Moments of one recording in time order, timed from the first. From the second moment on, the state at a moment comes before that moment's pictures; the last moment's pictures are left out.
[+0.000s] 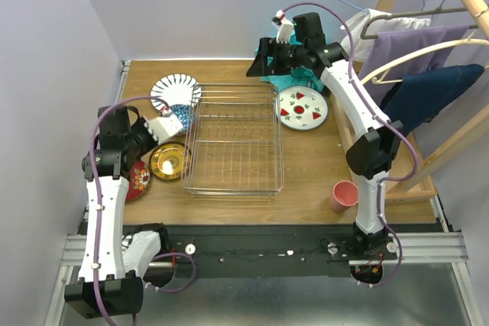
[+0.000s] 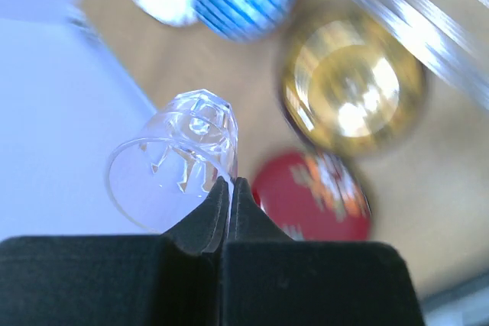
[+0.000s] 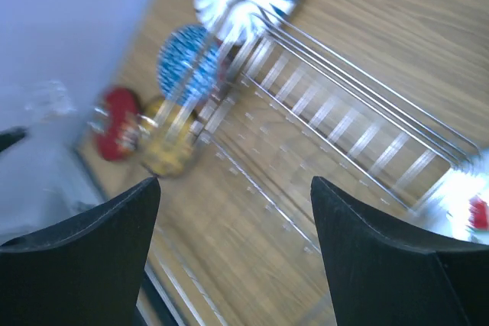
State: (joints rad) left arm 0.09 0.89 1.07 -1.03 0.22 1.13; right arm 0.44 2.09 2.28 -0.82 -0.50 0.21
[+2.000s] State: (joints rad) left arm -0.62 1.46 0.60 0.81 -0.08 1.55; right arm 0.44 2.25 2.02 -0.18 -0.96 1.16
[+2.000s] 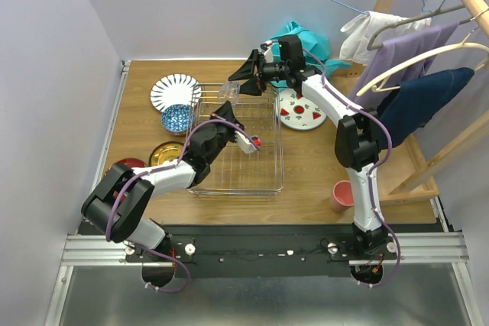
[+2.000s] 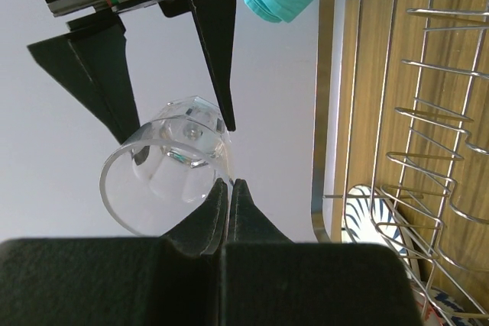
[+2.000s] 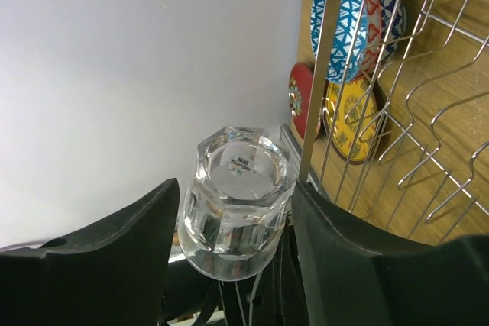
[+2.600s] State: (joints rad) left arm -0.66 1.36 0.53 0.77 -0.10 1.55; right arm 0.45 2.34 2.11 -0.12 -0.98 1.06
